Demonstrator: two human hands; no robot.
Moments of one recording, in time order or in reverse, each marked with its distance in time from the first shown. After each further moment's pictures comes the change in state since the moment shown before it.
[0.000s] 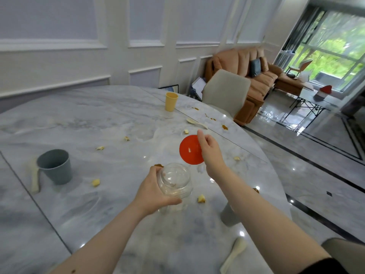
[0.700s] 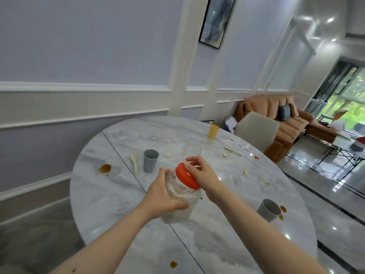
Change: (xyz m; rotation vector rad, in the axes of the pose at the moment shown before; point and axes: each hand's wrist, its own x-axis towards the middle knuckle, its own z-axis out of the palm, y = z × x) left_hand -0.251 0.025 -0.182 -0.041 0.189 0.130; right_hand -0.276 -0.086 0.129 -0.192 -0.410 -0.164
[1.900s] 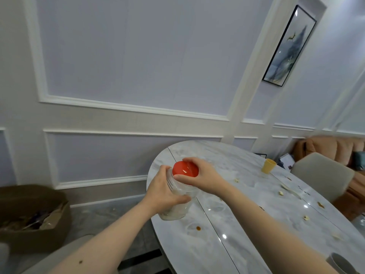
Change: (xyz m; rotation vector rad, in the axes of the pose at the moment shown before) left_hand -0.111 -0.011 -0.179 0.095 0.415 -0.096; right_hand -0.057 -0.129 0.162 -0.457 -0.370 -0.478
